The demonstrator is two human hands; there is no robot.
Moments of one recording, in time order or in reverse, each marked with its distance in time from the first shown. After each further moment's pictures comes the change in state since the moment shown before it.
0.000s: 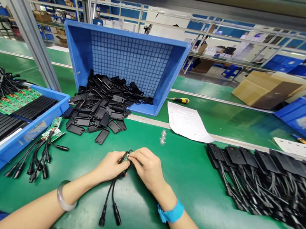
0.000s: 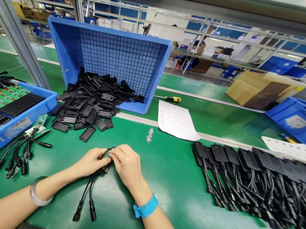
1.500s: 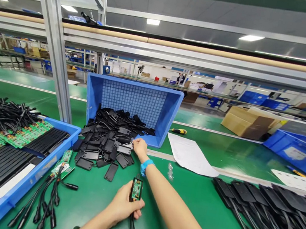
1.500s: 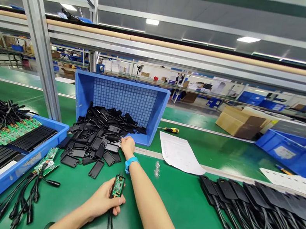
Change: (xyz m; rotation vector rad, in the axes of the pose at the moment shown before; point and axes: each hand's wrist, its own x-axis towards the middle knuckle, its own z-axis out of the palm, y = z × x) left_hand 0.009 -0.014 0.002 -0.645 -0.007 -0.113; right_hand 0.176 0.097 0.087 0.036 0.145 0.812
